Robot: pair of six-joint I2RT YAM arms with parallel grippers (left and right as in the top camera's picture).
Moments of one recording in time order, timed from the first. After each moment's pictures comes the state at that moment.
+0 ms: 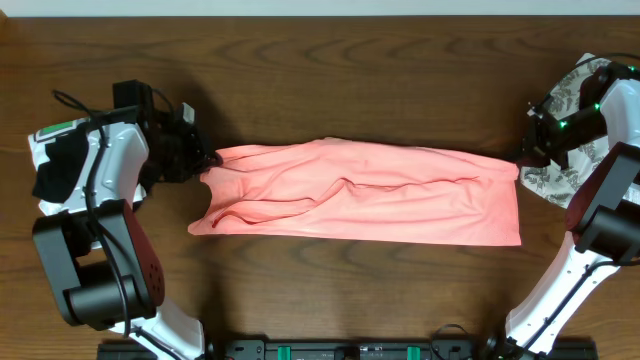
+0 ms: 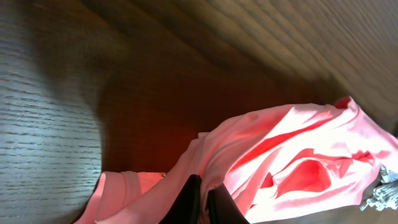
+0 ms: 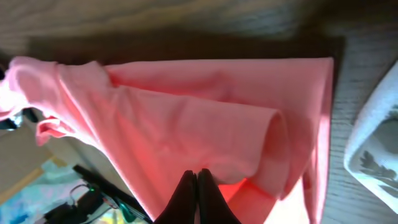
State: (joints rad) left arm 0.22 1.82 1.27 -0.89 0.53 -0.18; right arm -0.40 2.25 1.82 -1.48 -0.51 -0.18
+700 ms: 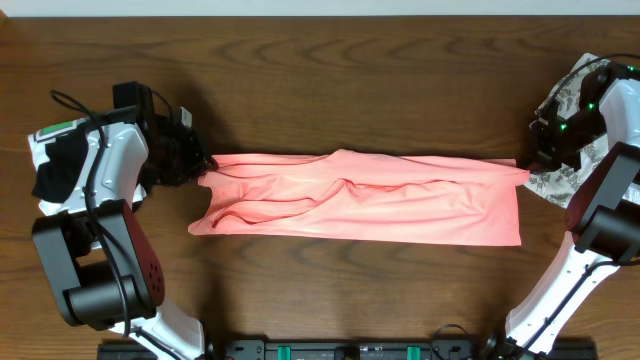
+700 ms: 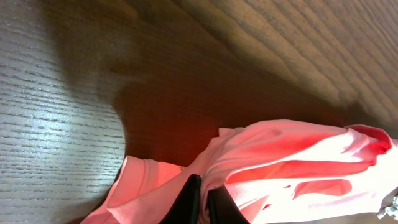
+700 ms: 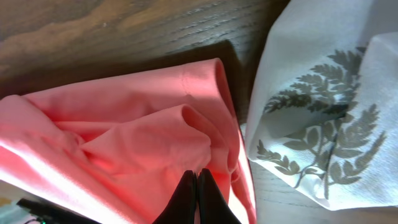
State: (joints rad) left arm 0.22 1.82 1.27 -0.92 0.47 -0.18; right arm -0.40 2.25 1.82 -1.43 -0.29 -0.10
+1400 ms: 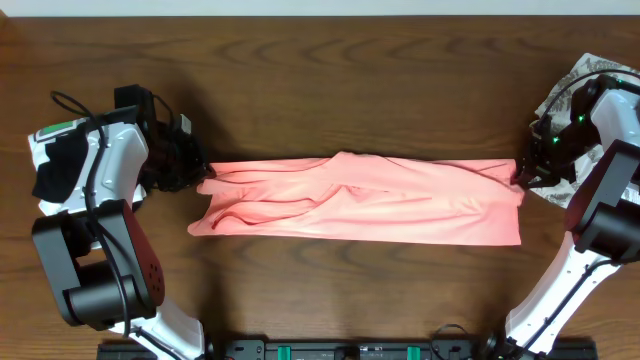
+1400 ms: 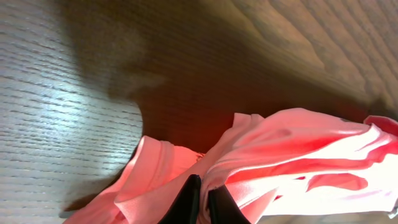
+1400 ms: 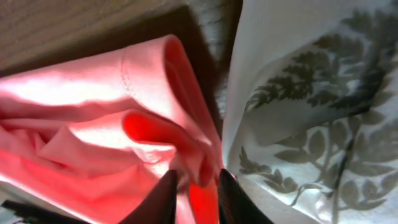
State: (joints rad) left arm 0.22 1.82 1.27 -0.98 0.42 -0.18; right arm -0.40 2.25 1.71 -1.37 -0.24 -0.09
